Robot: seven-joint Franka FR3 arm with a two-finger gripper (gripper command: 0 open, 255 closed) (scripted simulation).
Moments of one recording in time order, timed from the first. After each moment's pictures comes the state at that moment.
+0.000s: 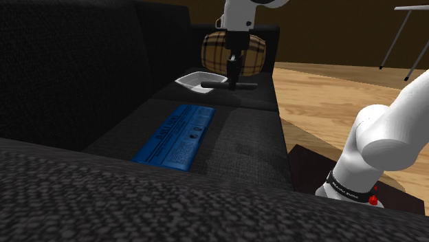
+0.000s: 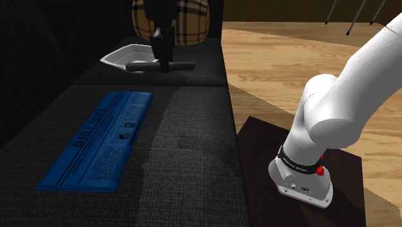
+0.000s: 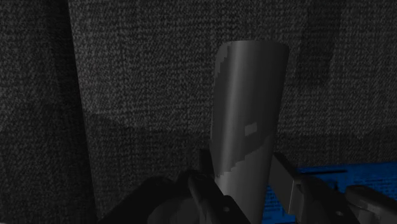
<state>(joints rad) 0.19 -0.37 0.13 -2.09 0.12 1.71 -0.18</state>
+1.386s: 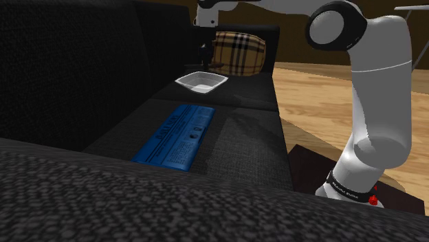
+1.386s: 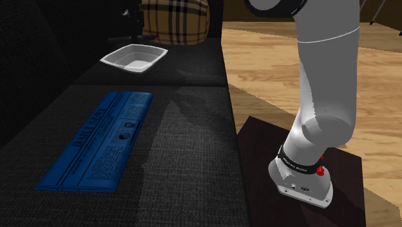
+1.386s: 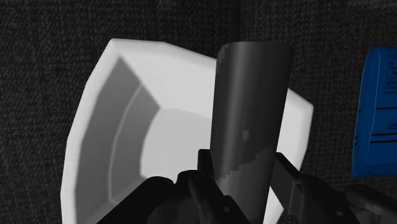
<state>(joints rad) 0.05 0.40 -0.01 -1.16 0.07 1.53 -0.43</state>
